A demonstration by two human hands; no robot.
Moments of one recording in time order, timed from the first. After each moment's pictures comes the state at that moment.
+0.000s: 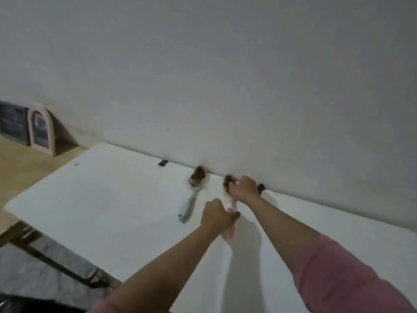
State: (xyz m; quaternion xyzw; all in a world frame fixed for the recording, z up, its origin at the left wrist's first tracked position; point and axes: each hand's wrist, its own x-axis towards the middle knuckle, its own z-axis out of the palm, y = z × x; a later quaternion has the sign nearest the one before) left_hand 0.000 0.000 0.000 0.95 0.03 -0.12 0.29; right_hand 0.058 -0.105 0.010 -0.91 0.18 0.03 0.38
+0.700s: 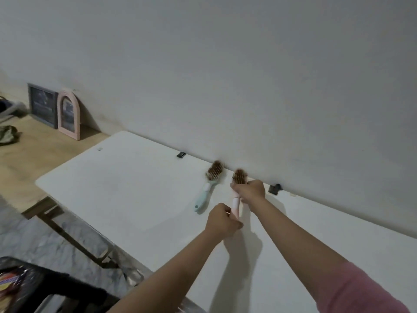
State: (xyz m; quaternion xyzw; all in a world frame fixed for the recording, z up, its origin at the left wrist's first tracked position) left_hand -0.024 0.036 -0.008 0.84 0.09 -0.18 0.50; right_hand 0.051 -0.072 0.000 -0.78 0.27 0.04 0.57
